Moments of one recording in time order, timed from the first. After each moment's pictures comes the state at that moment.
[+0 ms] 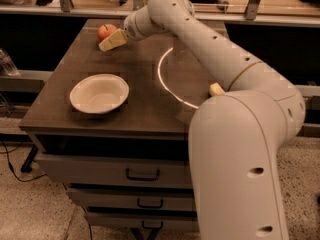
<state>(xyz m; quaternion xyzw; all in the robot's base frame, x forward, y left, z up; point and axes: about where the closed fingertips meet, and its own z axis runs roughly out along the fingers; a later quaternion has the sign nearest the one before) 0.852 0.132 0.875 -0.41 0.76 0.19 0.46</state>
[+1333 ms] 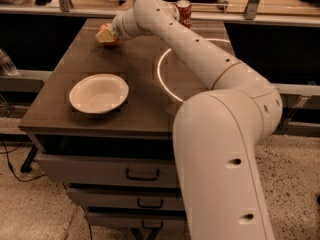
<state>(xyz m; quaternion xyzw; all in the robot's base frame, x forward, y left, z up) 0.875 0.168 0.873 -0.40 0.75 0.20 0.49</state>
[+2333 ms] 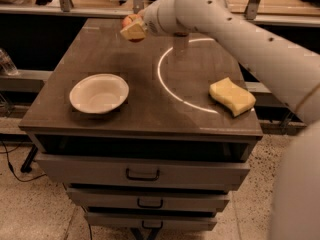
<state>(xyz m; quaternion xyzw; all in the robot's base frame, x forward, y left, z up) 0.792 0.051 0.941 -0.42 0.71 0.12 0.55</state>
